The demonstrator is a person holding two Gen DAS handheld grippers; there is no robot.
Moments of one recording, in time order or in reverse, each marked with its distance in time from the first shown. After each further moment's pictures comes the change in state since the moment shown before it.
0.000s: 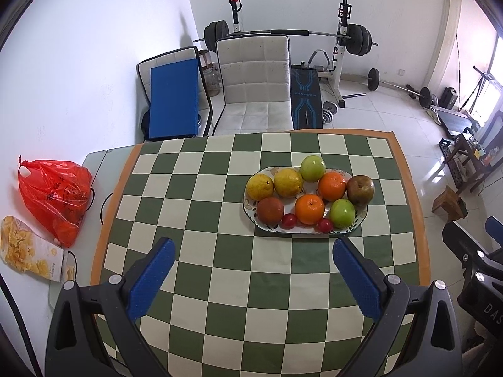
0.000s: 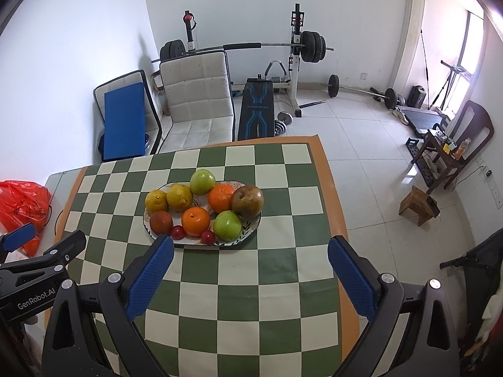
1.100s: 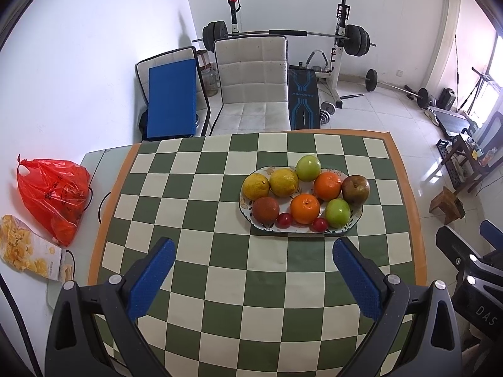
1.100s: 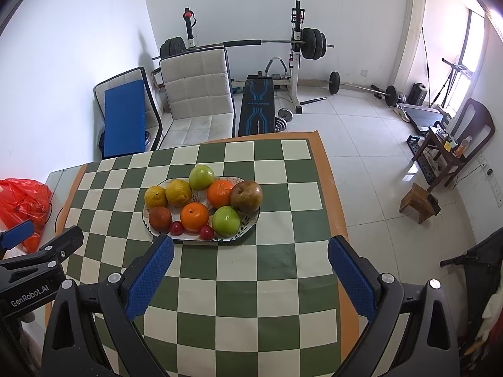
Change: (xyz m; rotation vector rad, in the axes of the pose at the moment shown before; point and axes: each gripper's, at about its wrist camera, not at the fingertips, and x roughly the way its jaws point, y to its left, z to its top) left arm -0.002 -0.005 0.000 0.006 -0.002 -0.010; right arm 0.002 -0.003 -0.007 0.002 0.013 -0.001
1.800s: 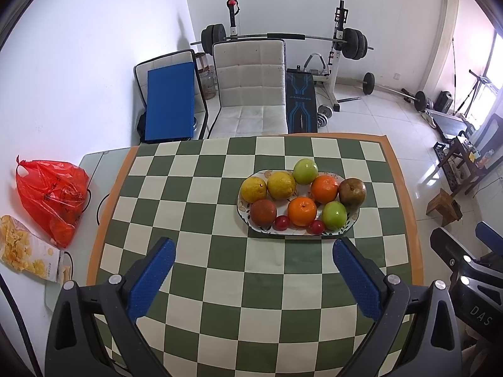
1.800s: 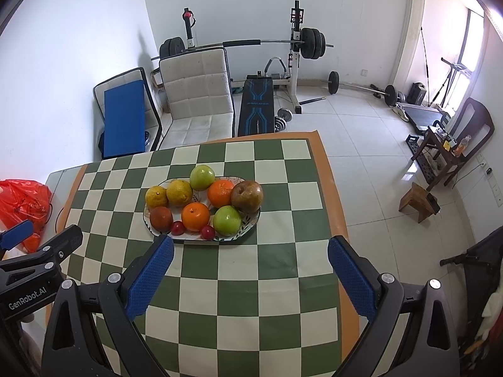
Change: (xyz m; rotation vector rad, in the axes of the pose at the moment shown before) left arm -0.006 -0.004 0.002 -0.010 -0.007 -0.011; right arm -0.006 0.000 0.004 0.003 -0.001 0.001
